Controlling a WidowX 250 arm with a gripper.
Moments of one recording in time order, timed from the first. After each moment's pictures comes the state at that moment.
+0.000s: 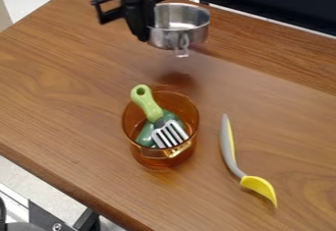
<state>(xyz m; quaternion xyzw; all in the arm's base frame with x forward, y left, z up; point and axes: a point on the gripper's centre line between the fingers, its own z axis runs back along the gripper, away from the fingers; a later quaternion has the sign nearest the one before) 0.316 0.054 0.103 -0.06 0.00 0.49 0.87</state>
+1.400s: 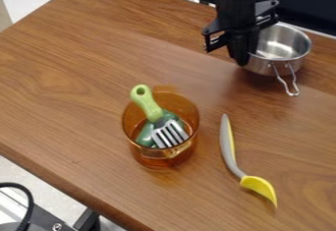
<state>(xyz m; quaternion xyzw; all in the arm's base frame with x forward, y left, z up) 0.361 -0.053 0.073 -0.08 -0.04 0.46 0.88</state>
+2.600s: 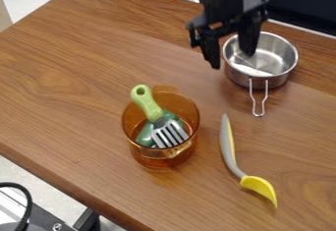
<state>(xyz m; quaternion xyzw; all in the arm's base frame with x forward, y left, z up) 0.336 -0.038 0.100 -0.08 -0.03 0.45 0.89</state>
